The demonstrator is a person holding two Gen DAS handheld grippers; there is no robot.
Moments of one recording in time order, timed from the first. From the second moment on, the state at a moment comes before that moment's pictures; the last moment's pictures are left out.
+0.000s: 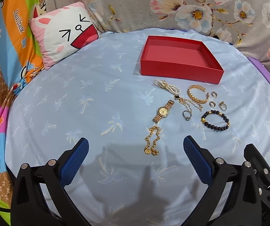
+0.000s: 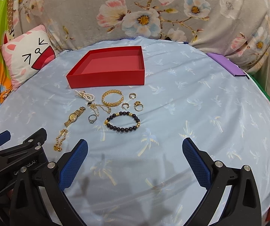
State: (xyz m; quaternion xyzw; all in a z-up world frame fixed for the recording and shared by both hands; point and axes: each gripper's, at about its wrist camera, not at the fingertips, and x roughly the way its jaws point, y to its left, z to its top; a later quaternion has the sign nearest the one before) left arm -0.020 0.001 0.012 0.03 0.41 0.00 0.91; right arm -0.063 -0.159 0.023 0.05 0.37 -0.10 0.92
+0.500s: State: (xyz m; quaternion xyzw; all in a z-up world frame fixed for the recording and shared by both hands) left arm -0.035 0.001 0.013 0.03 0.41 0.00 0.91; right arm -0.081 -0.160 0.025 0.05 0.37 -0.10 0.92
